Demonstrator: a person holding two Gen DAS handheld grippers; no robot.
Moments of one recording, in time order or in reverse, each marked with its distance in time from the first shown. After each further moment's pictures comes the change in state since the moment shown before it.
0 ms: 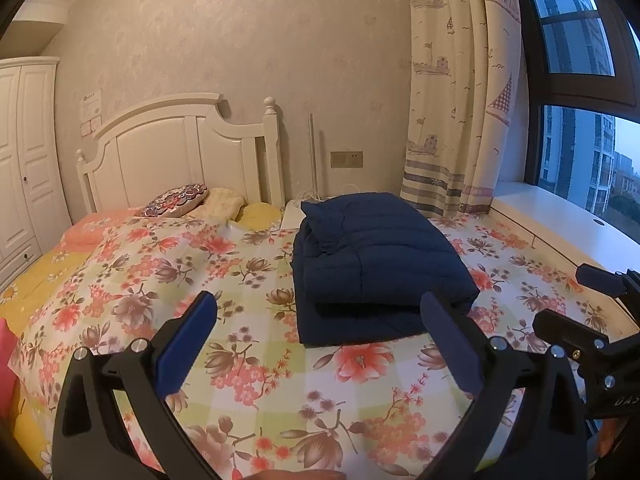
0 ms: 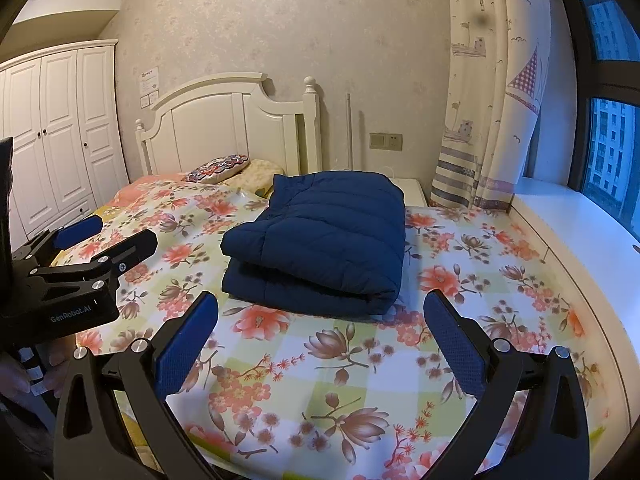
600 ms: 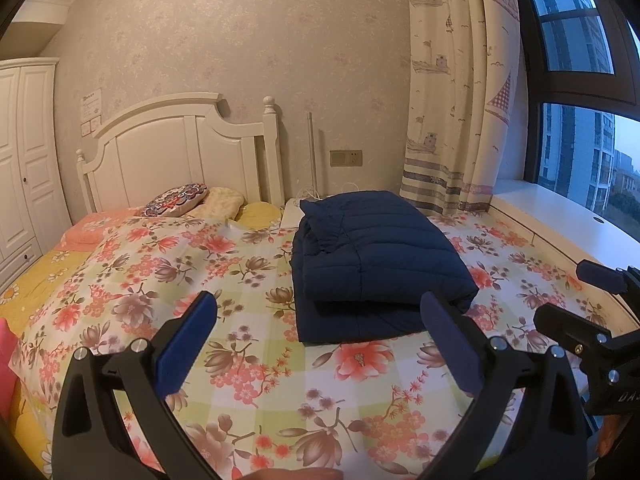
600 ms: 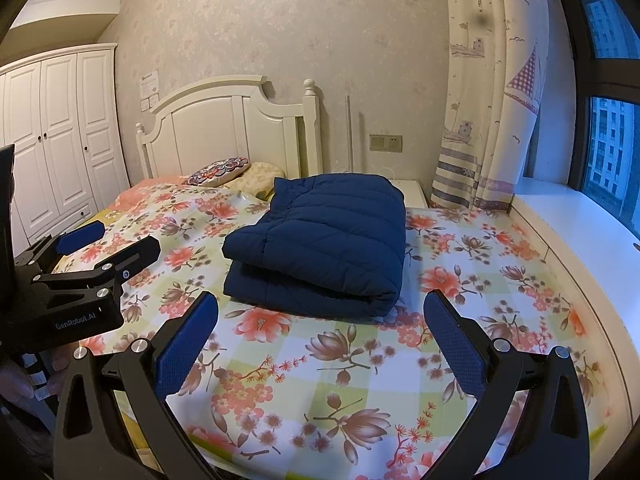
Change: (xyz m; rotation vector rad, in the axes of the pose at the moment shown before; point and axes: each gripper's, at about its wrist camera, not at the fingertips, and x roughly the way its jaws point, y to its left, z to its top) left arm 0.000 0.000 -0.001 0.005 0.004 -0.002; right arm -0.001 0.000 0.000 0.005 -0.004 0.004
